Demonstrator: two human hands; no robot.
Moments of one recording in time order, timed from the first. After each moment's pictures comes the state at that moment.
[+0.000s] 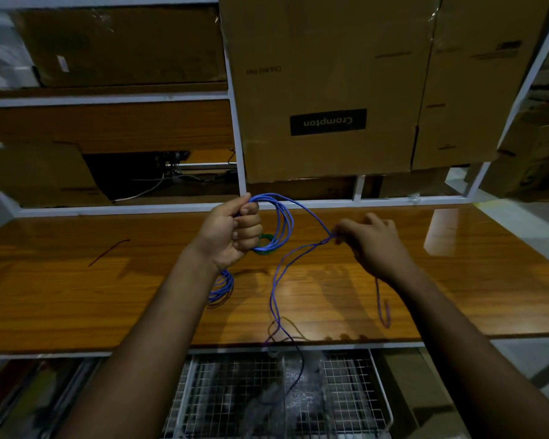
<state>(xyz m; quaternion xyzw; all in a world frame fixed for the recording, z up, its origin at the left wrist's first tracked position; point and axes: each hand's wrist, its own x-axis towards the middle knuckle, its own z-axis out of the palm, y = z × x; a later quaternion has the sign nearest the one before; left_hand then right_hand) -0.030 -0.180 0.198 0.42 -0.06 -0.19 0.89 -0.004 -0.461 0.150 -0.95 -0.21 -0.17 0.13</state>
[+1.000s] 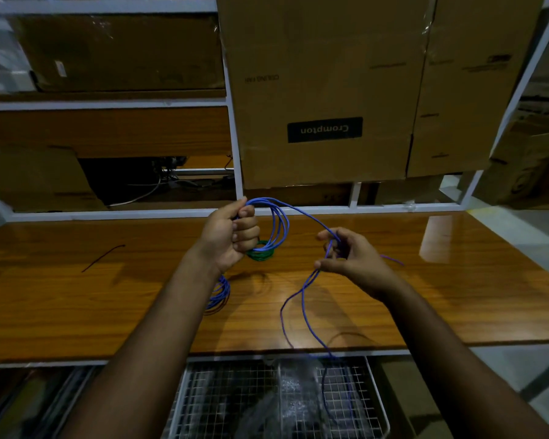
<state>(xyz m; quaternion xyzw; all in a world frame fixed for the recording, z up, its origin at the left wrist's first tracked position) -0.022 -0.182 0.198 0.43 -0.04 -0.15 0.89 -0.025 -0.435 0.153 -0.79 -0.16 0.03 0.59</state>
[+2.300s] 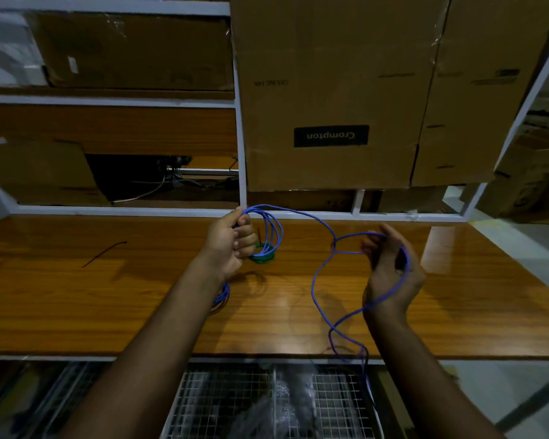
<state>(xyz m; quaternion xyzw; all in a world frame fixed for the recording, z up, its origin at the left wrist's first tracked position) -0.018 -0.181 0.181 0.42 0.01 -0.08 0.90 -0.052 -0.418 0.144 -0.54 -0.01 -0.40 0.74</state>
